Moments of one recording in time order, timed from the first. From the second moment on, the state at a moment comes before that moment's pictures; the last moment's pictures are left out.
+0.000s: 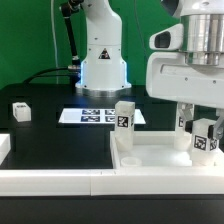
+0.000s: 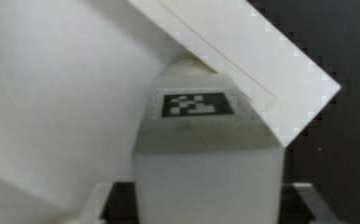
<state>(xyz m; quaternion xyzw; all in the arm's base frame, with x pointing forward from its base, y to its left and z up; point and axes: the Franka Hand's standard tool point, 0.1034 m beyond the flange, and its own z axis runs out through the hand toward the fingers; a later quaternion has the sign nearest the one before) 0.629 0.110 0.075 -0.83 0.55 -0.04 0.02</state>
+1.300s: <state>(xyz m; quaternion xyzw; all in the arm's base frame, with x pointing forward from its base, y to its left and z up) 0.624 0.109 0.074 -0.54 0.84 0.01 0.05</state>
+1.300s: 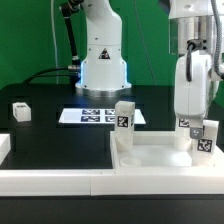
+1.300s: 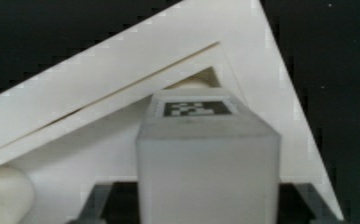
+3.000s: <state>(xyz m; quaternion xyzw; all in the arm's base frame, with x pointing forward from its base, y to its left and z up) 0.628 0.137 0.088 -0.88 0.47 0.00 0.00</state>
